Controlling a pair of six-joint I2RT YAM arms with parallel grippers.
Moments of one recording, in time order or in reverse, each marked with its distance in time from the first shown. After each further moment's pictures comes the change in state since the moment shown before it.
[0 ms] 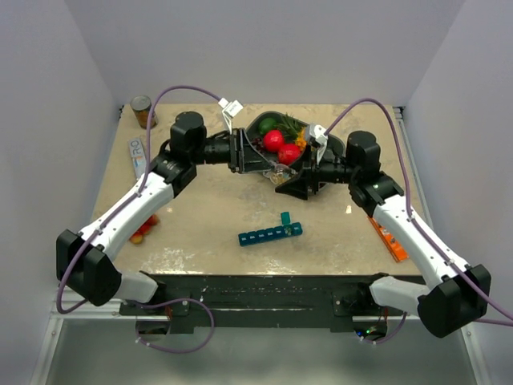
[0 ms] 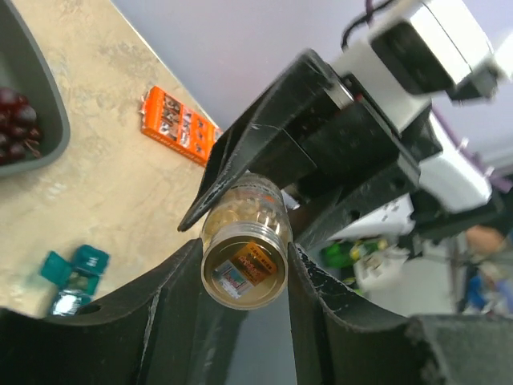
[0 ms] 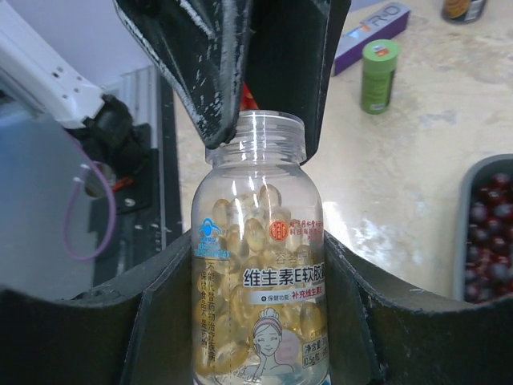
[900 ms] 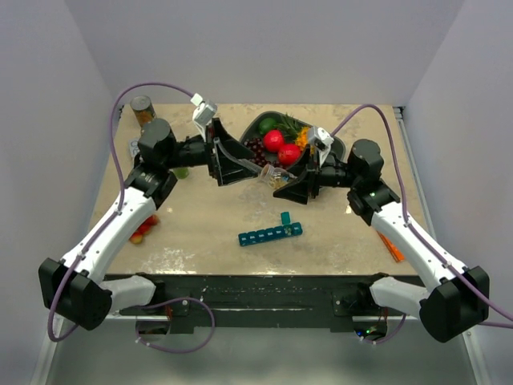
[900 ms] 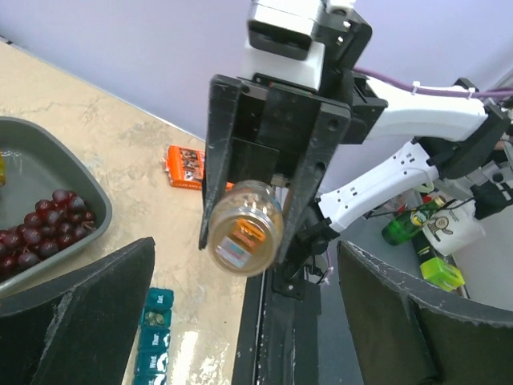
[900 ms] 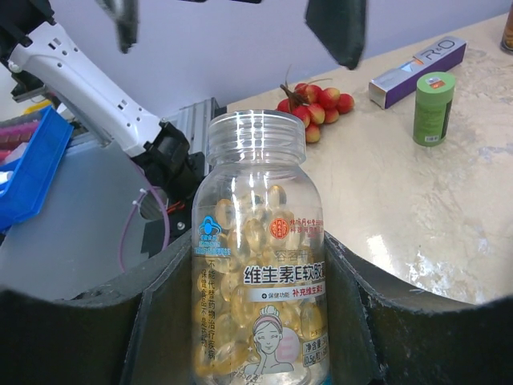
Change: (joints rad) left arm 0.109 -0.145 -0.087 0.193 0.161 0.245; right arm 0.008 -0.032 -0.127 0.321 -0.108 0.288
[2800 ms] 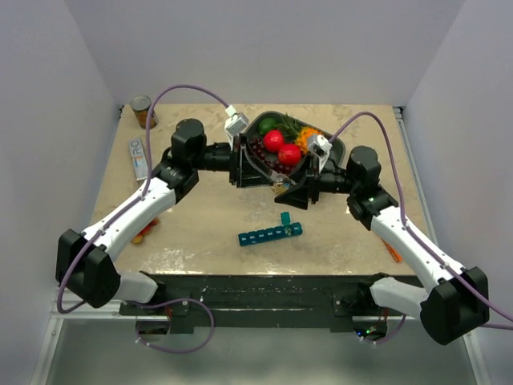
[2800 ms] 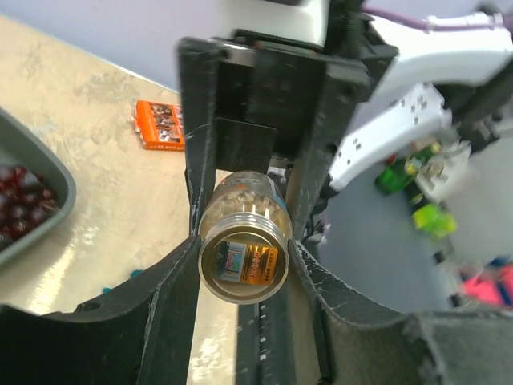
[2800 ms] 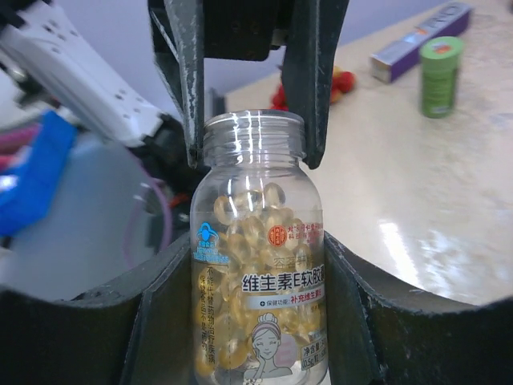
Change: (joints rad) left arm -0.120 0.142 0.021 -0.062 0.018 0.085; right arm -0.005 -0.015 -0.048 -0.072 0.042 -0.068
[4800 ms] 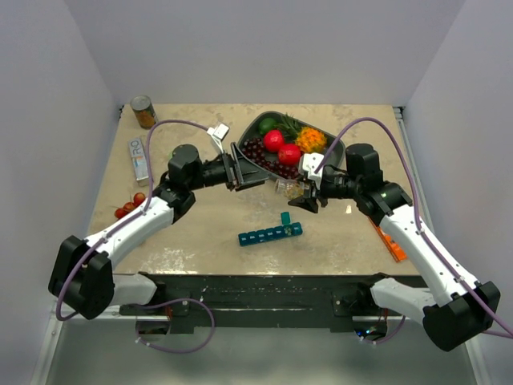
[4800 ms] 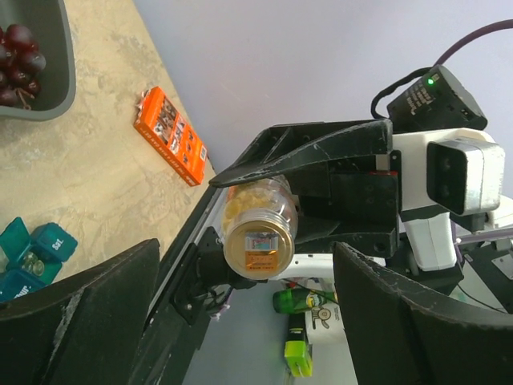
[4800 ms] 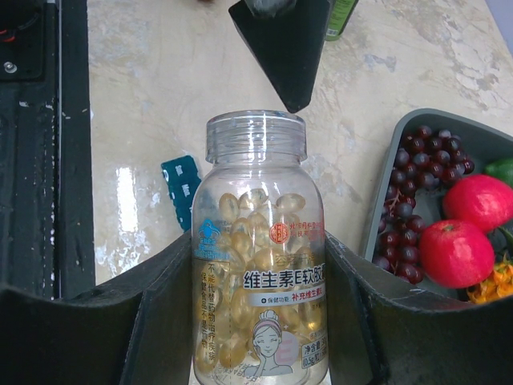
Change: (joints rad) left arm 0.017 -0.094 -0.306 0.254 -0.311 -0.632; right arm 0.007 -0.045 0.148 -0.607 0.220 -0.796
